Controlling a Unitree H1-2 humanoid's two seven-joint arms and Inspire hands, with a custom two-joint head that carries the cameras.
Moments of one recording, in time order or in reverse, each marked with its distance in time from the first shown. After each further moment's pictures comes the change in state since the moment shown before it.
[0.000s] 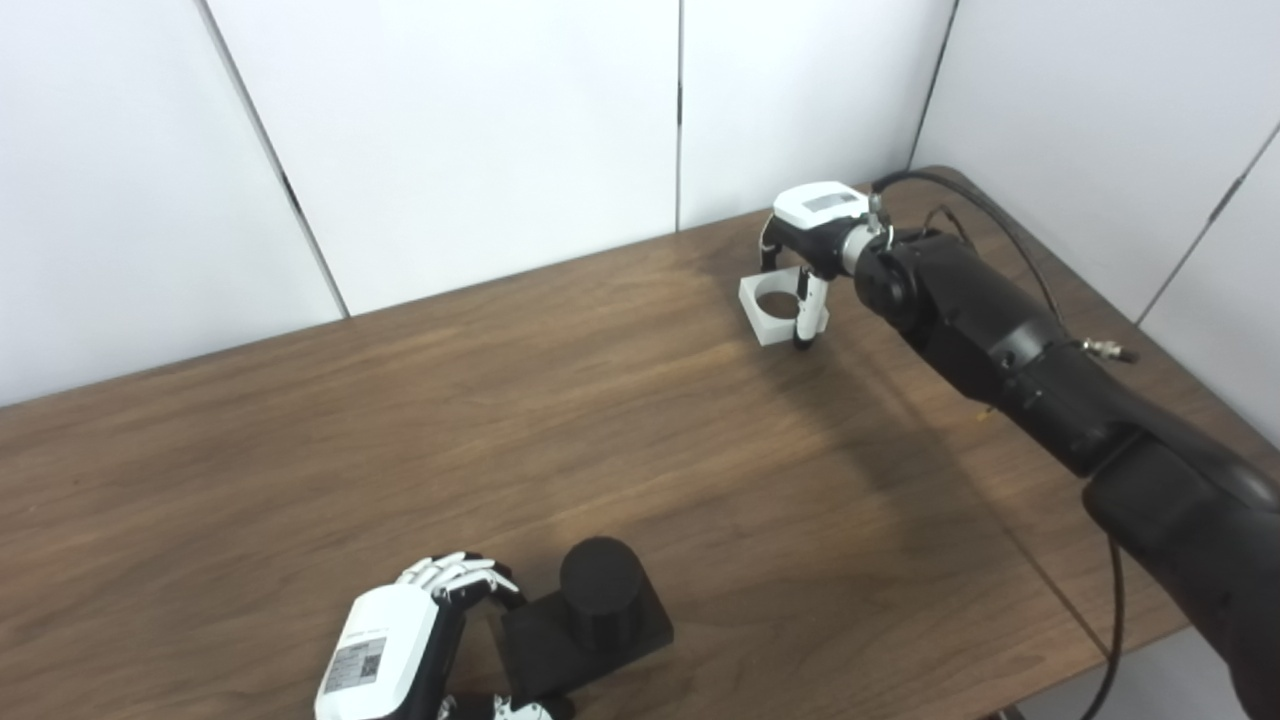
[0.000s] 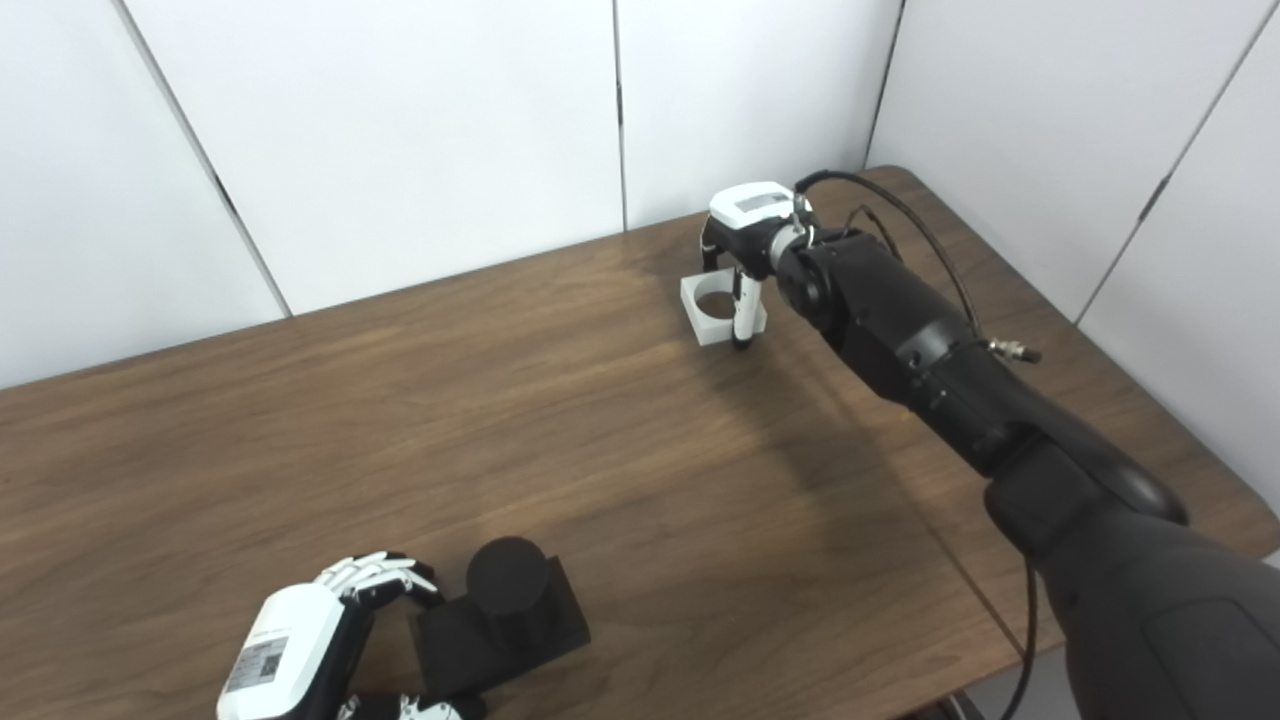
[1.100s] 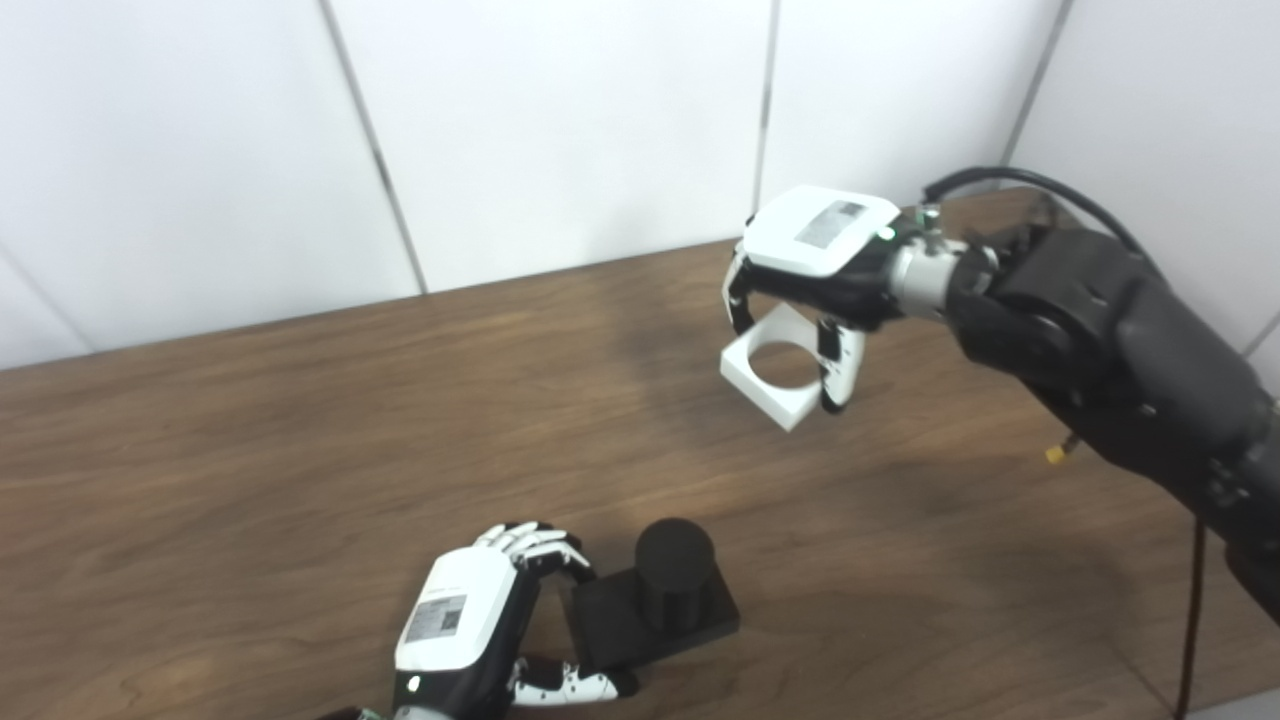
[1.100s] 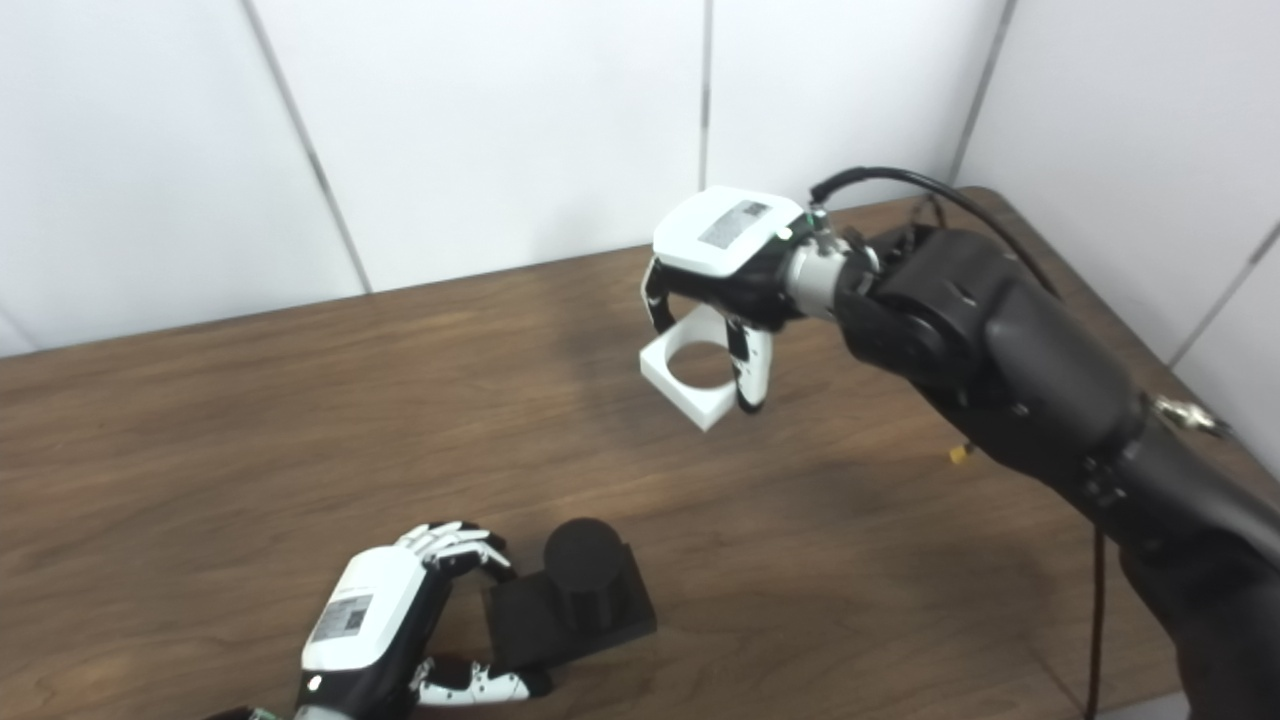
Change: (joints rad) left arm -0.013 -0.055 -0.036 0.013 0.038 0.058 -0.013; right arm 0.044 -0.064 -0.051 -0.961 0.042 -0.020 0.645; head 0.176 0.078
